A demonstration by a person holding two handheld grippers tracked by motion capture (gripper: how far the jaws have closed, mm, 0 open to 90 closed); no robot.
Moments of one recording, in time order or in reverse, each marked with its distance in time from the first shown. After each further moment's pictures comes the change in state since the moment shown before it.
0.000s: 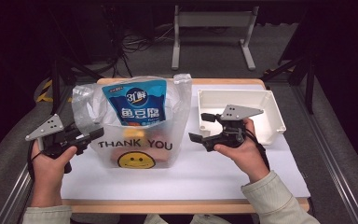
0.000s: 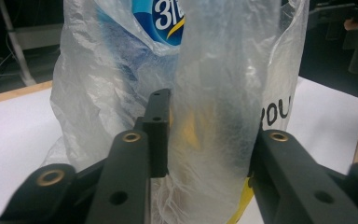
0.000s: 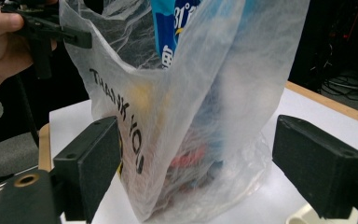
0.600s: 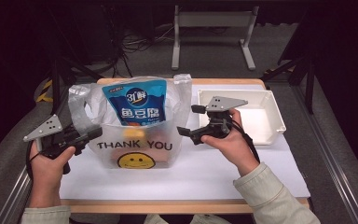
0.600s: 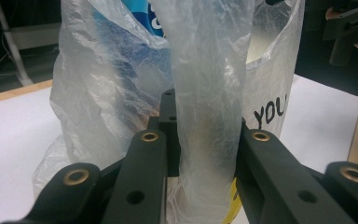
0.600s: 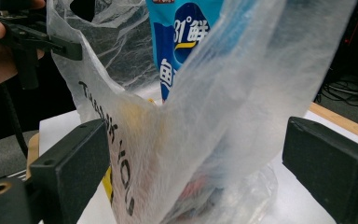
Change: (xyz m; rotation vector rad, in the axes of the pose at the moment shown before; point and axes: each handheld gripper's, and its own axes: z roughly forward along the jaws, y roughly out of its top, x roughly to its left) left arm -0.001 0.000 -0.003 0.004 -0.010 0.003; right arm 0.000 0.020 0.033 0.008 -0.002 -0.023
